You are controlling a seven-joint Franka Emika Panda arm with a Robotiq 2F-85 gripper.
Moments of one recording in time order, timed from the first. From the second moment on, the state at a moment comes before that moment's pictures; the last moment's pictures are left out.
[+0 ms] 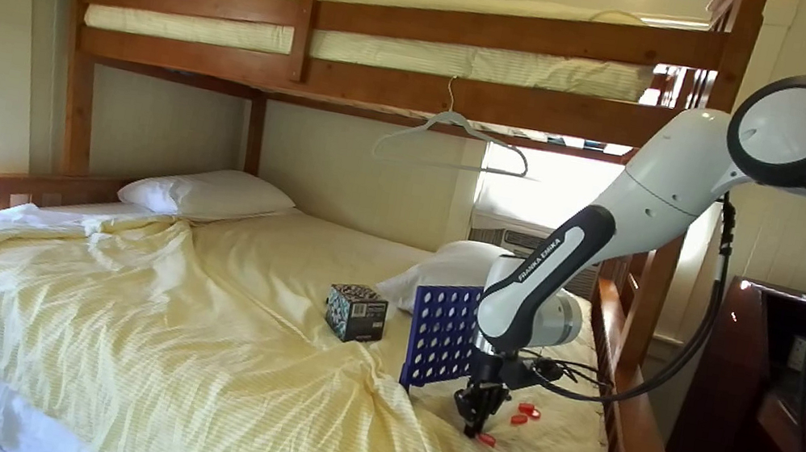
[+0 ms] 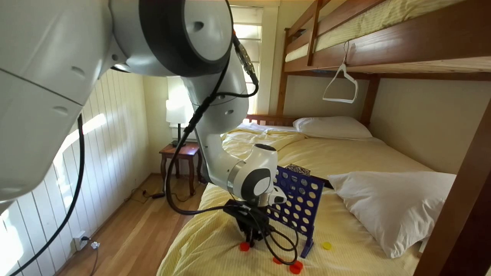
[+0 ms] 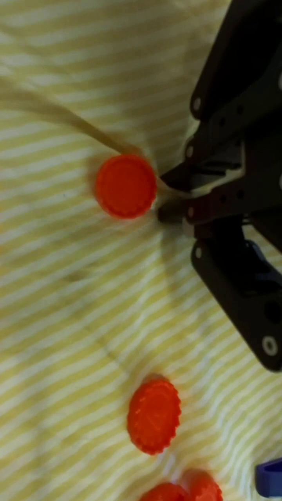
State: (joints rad) arm -0.11 0.56 -0.03 -2.12 0.07 2.66 -0.09
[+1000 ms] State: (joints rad) arm -0.09 0.55 -0.03 -2.14 0.06 2.59 -0.09
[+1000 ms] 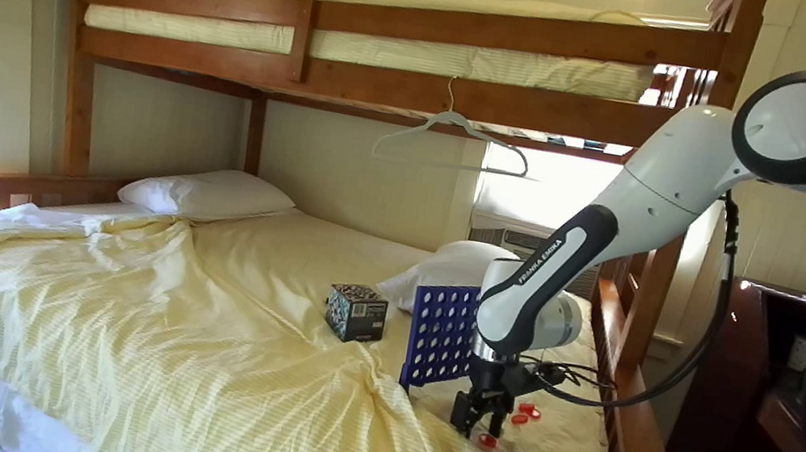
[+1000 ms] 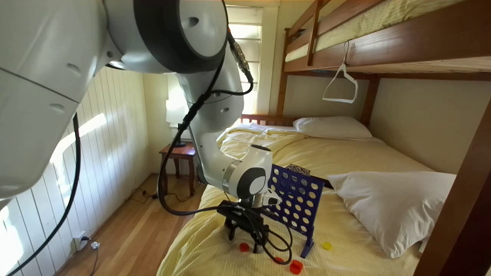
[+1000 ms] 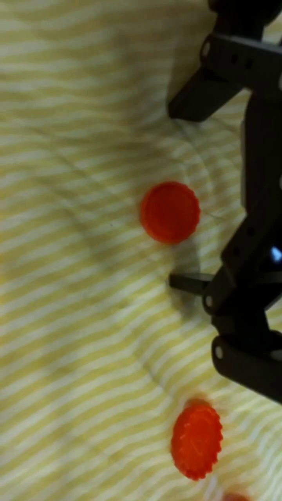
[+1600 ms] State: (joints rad) arm -0.09 0.54 -0.04 -2.15 0.05 2.58 -0.08
